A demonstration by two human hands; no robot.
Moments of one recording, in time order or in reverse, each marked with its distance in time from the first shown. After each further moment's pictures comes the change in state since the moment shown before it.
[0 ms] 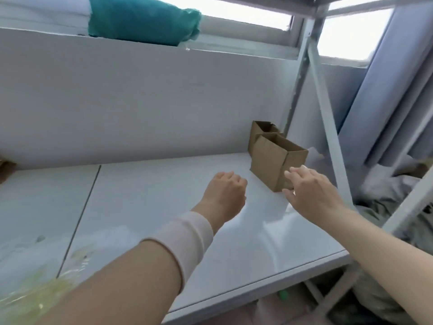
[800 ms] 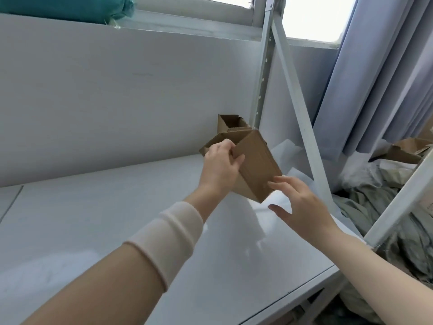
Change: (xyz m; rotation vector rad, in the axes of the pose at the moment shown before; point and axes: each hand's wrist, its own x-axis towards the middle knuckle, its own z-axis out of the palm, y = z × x) left_hand 0.133 0.038 0.027 -0.898 0.325 -0.239; right_hand 0.022 0.087 0.080 0.331 0.217 -0.056
